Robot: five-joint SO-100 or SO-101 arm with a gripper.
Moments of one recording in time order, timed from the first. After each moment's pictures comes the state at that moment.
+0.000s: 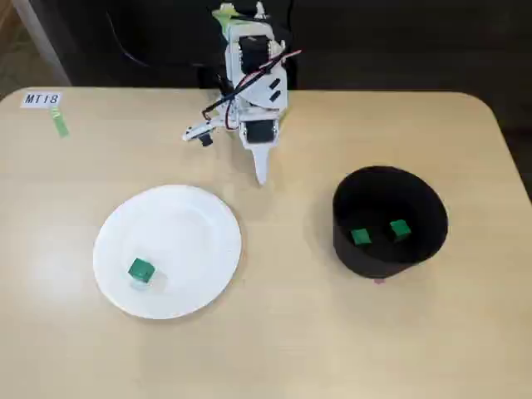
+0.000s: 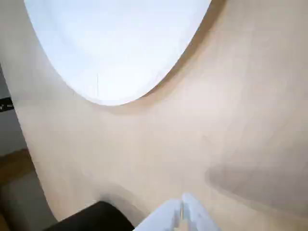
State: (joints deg) arm -3.9 184.4 175.7 61.8 2.0
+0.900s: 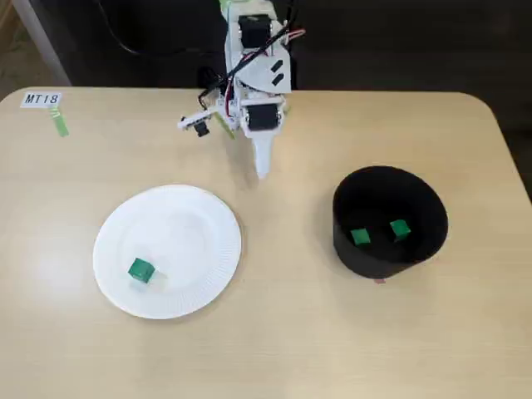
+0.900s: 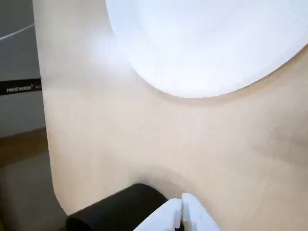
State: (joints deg) arm -3.6 141.4 139.7 57.6 -5.2
